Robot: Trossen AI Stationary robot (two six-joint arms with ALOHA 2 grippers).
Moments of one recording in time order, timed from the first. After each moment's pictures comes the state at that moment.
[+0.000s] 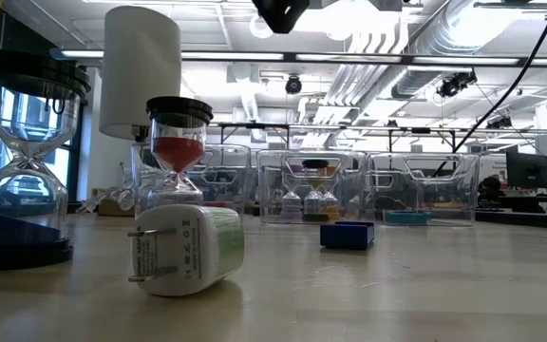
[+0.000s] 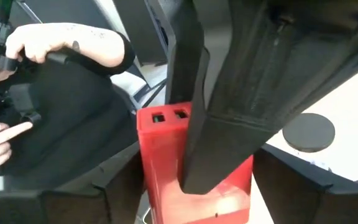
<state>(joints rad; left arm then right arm) -0.51 1.64 1.45 -0.39 -0.14 0.18 0.28 1.78 1.20 0.27 -0.46 0.29</state>
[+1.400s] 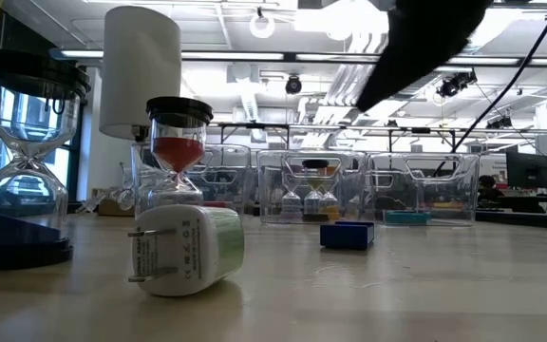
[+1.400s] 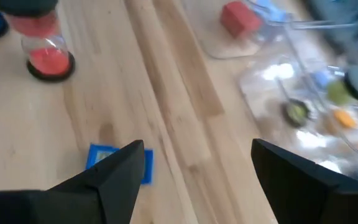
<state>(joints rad) -0.53 1.39 1.45 -0.76 -0.54 -0.16 0.51 1.70 1.19 -0.67 0.74 0.64</state>
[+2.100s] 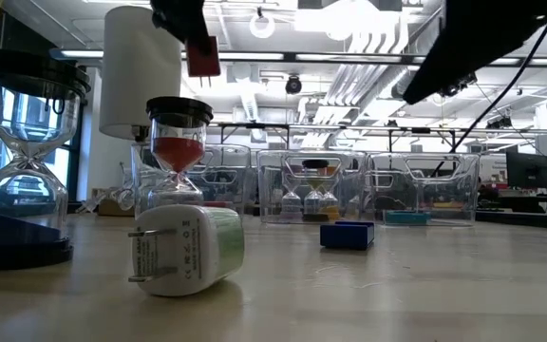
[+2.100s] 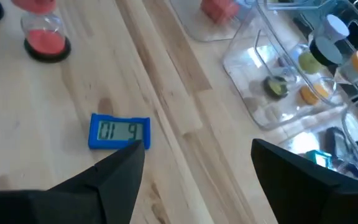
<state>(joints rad) 0.03 1.35 1.45 -1.02 -0.46 -0.26 0.63 1.70 1.19 -0.84 0.84 0.88</state>
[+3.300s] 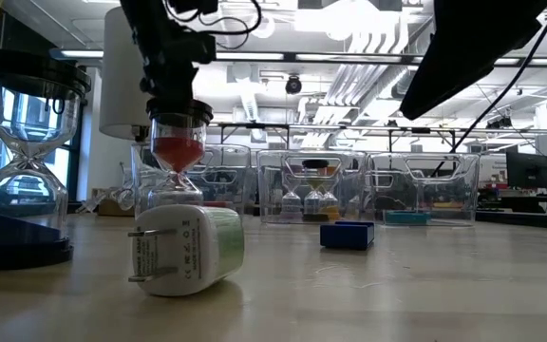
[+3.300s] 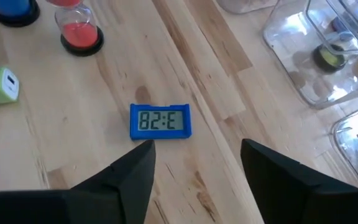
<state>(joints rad) 0.21 1.35 1.15 -0.85 -0.24 -0.31 0.60 1.71 1.19 -0.75 0.67 0.91</state>
